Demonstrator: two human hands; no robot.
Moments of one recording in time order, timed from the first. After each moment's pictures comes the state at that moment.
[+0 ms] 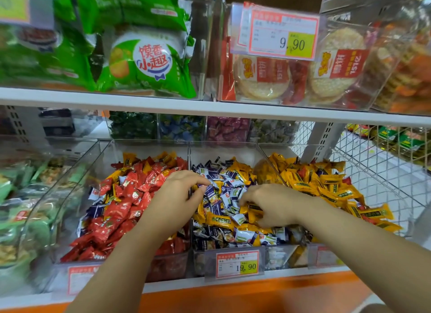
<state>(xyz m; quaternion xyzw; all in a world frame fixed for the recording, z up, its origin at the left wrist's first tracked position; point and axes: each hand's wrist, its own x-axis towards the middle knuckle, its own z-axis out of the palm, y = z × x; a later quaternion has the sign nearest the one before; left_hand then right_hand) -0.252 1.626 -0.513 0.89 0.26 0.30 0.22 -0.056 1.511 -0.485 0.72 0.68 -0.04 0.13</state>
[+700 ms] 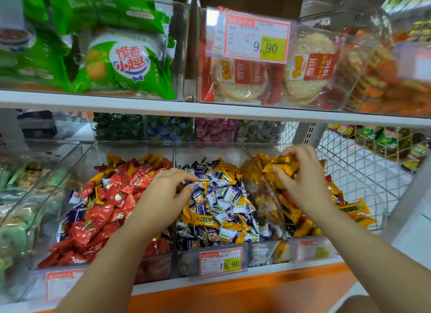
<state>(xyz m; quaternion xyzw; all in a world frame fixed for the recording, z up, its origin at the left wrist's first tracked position) -0.242 1.621 -0.506 0.89 0.26 0.31 0.21 -0.018 1.460 -0.475 0.75 0.49 0.19 -0.41</state>
